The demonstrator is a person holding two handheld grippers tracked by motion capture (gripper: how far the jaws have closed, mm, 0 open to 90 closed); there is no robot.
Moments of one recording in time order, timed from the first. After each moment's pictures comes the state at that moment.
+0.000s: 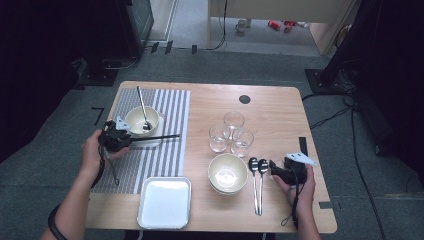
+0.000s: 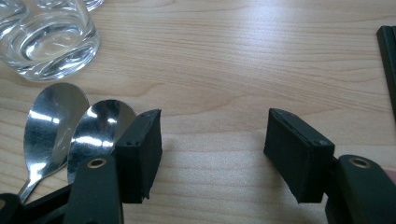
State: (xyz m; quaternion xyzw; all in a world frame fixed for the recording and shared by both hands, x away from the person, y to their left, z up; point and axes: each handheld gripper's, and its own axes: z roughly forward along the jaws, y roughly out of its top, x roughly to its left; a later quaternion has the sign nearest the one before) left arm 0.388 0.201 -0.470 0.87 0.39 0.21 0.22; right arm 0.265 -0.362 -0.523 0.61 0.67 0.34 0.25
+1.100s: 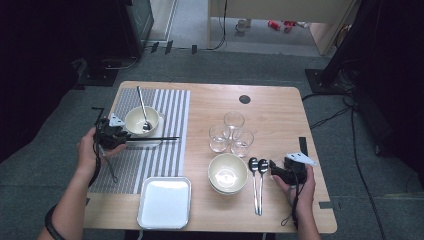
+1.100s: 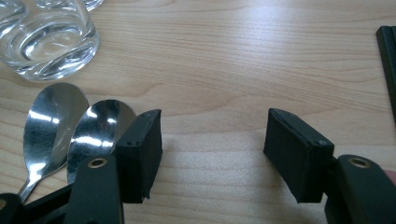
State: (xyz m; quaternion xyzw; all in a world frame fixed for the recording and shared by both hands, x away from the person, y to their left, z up) left arm 0.390 0.214 -0.460 0.85 0.42 0.21 0.24; right arm 0.265 -0.362 -0.523 0.61 0.67 0.34 0.25
